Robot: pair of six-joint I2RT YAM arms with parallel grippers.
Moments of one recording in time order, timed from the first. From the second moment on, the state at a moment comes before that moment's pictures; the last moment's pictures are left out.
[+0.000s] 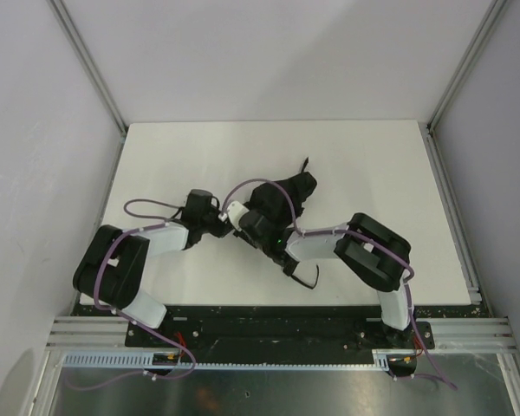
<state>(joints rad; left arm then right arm) -0.37 1.55 0.62 0.13 0.11 -1.36 1.04 1.98 1.10 0.26 0.37 -0.20</state>
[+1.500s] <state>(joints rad) -0.41 1.56 0.64 0.03 0.19 -1.23 0.68 2.10 1.01 0.60 -0.79 0.81</state>
